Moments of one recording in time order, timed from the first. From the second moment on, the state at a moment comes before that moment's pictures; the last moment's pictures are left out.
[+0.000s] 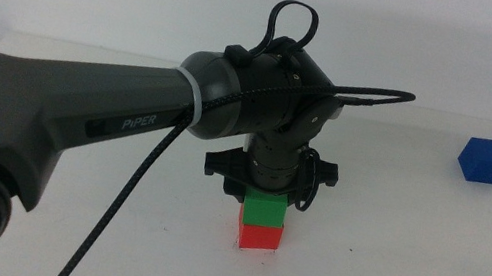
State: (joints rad) left arm -0.79 2.06 -1.65 0.19 1.03 -0.93; right arm 0.01 0.00 0.00 -0.01 0.20 0.15
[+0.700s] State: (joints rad) left arm -0.79 1.71 -1.67 0.20 1.05 -0.47; right arm 0.01 0.00 0.00 -0.01 0.20 0.15
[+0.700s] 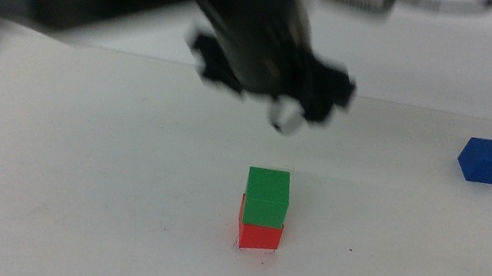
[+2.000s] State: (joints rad) left arm -0.79 0.87 -1.25 0.03 0.96 -0.06; right arm 0.01 0.00 0.00 -0.01 0.20 0.15
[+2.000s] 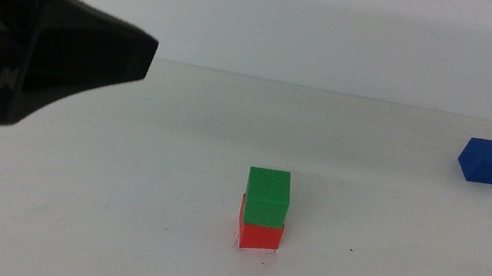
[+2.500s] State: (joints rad) left arm -0.79 0.87 -1.25 0.03 0.94 -0.06; right arm 0.01 0.10 -0.17 -0.03 0.29 0.28
